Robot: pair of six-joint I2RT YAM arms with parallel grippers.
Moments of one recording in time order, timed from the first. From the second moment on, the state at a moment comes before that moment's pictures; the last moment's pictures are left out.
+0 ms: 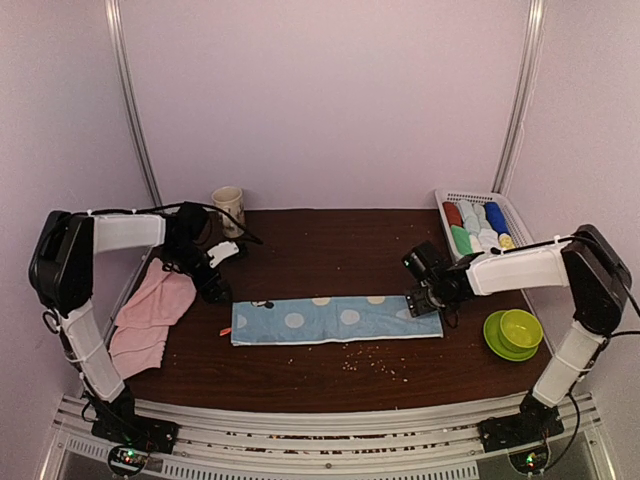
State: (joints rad) left arm -0.28 1.82 1.24 -0.66 0.29 0.68; right arm 0.64 1.68 0.93 -0.35 0.57 0.34
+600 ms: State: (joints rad) left arm -0.35 1.49 0.89 -0.41 0.24 0.70; right arm 0.37 1.47 0.67 -0.16 0.01 0.53
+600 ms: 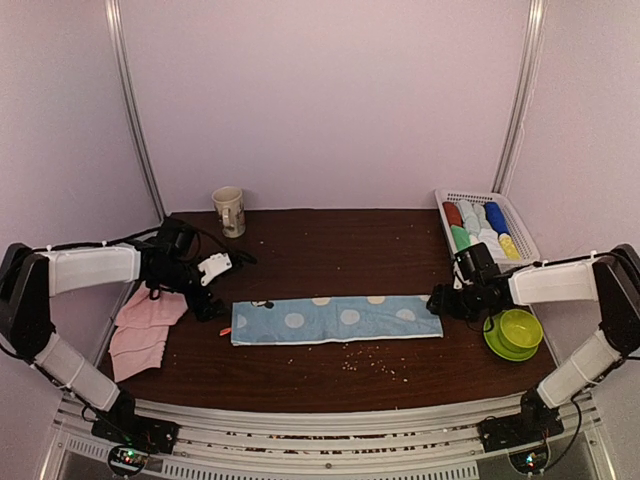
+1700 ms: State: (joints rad) left arm -0.35 1.12 0.65 -0.41 0.25 0.72; right arm 0.37 1.29 0.42 -0.02 -0.15 0.73
